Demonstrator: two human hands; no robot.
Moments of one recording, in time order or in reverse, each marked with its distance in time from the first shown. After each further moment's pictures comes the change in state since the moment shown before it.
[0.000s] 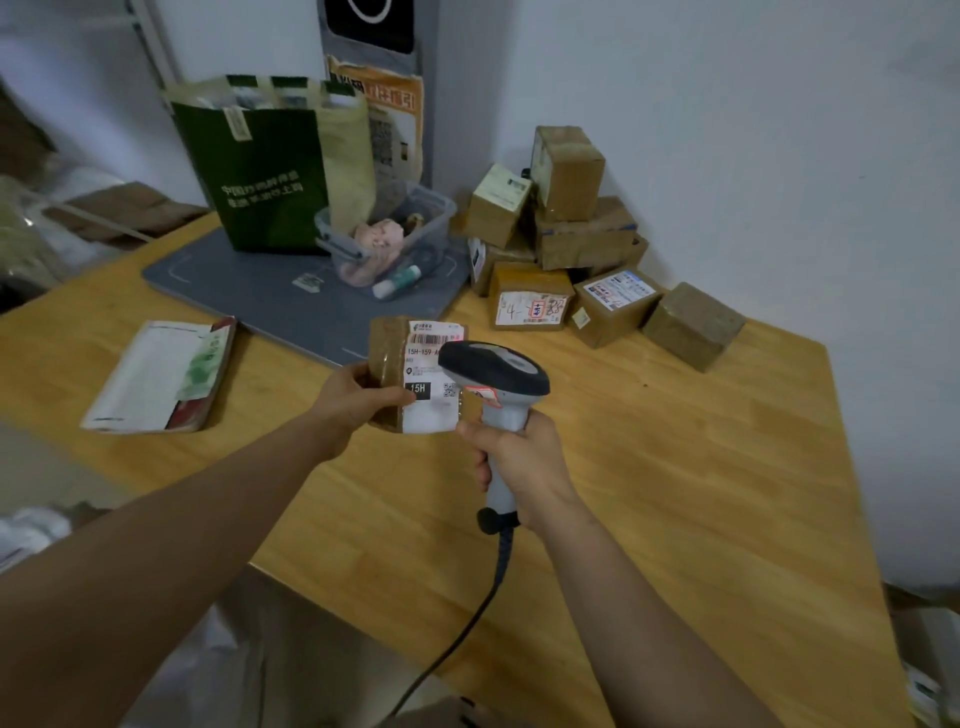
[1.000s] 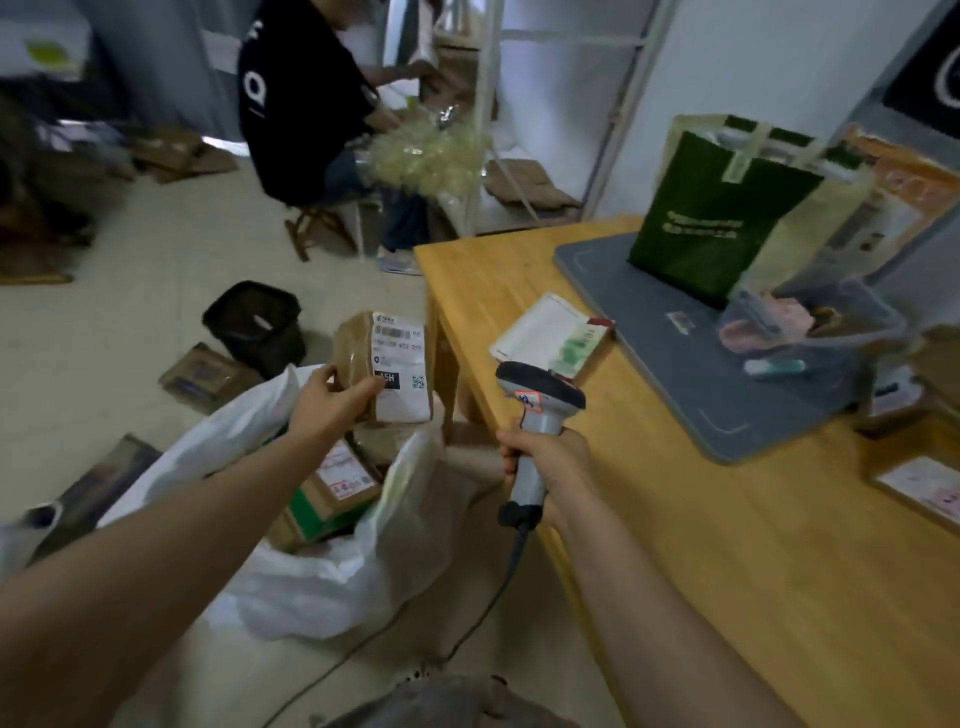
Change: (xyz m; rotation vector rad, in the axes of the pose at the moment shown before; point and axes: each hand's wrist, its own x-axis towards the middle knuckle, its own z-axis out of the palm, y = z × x) left_hand -0.175 -0.119 -0.323 -0.112 0.957 -0.141; right_hand -0.012 0.057 0.296 -0.183 -0.463 0.255
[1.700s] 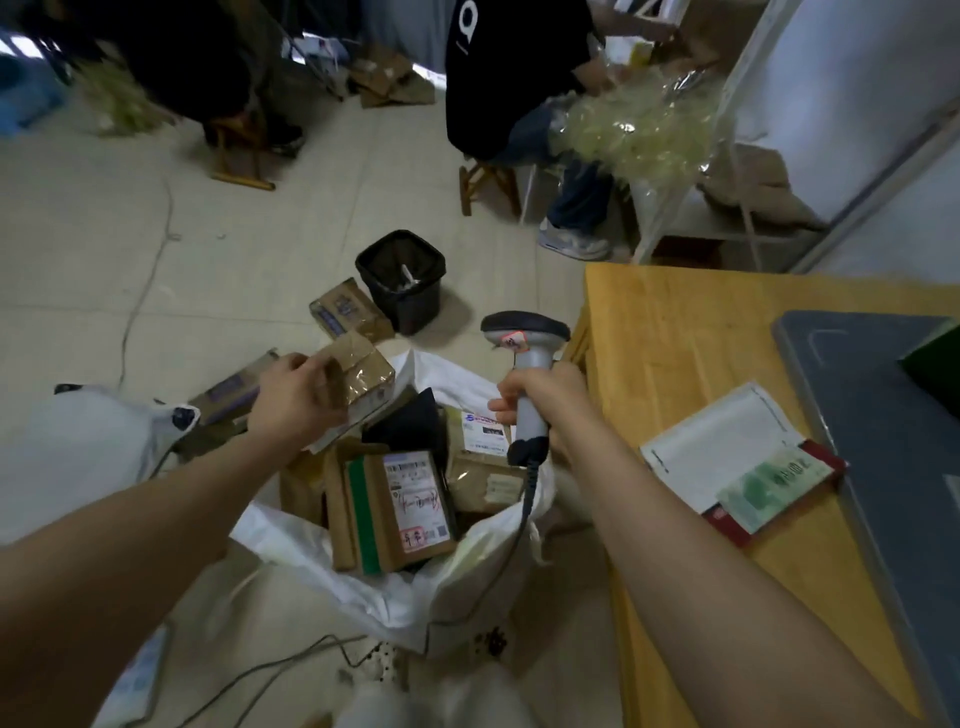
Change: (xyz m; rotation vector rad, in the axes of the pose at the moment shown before) left_hand 0.096 -0.053 -0.137 0.794 0.247 -0.146; right_hand 0.172 -0.050 0.215 -0.450 -0.433 0.079
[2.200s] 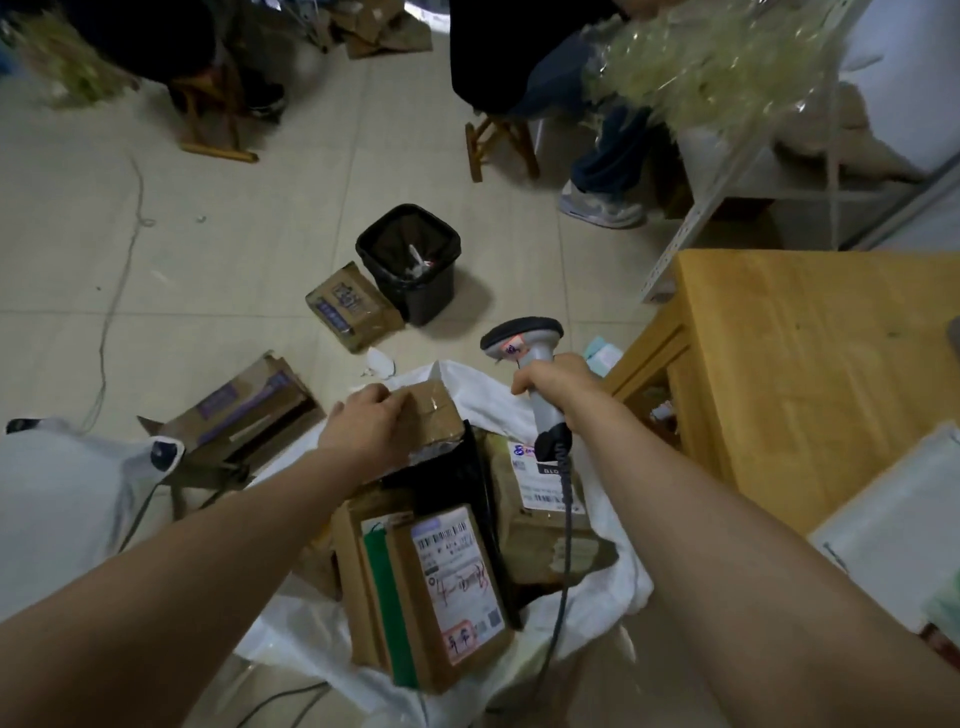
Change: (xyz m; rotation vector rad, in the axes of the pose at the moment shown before) left_hand 0.129 -0.010 0.079 0.416 -0.366 0.243; right_hand 0.166 -0.003 0.064 -0.381 0.020 0.096
